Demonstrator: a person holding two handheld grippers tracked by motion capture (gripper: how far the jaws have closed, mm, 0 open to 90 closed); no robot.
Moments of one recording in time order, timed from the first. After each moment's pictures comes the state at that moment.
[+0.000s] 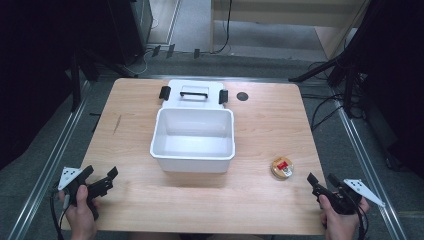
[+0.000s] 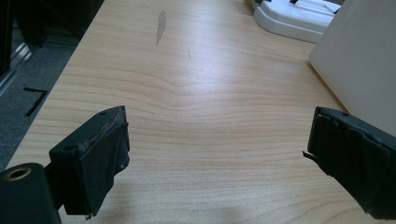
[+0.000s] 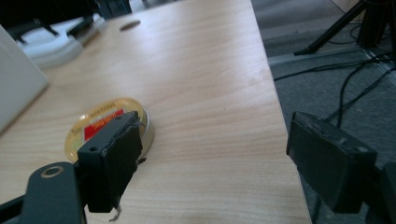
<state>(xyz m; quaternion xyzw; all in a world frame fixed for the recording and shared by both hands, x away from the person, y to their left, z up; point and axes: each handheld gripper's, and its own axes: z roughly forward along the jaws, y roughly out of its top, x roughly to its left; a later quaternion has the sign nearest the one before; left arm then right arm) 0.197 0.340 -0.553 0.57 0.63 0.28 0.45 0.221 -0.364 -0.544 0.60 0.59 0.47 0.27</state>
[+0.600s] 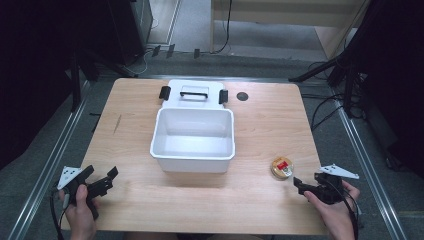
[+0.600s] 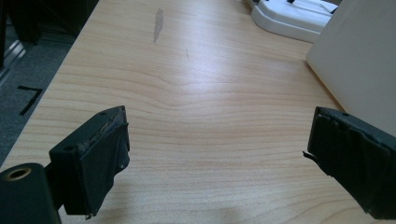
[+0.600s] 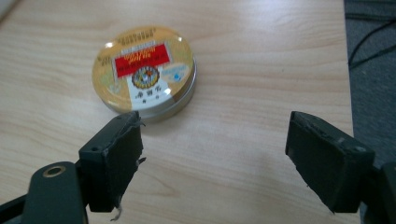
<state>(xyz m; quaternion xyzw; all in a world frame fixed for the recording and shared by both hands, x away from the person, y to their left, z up) 0.198 0.342 -0.553 0.57 0.63 0.27 0.45 0.245 -0.325 -0.517 0.58 0.73 0.31 0.19</state>
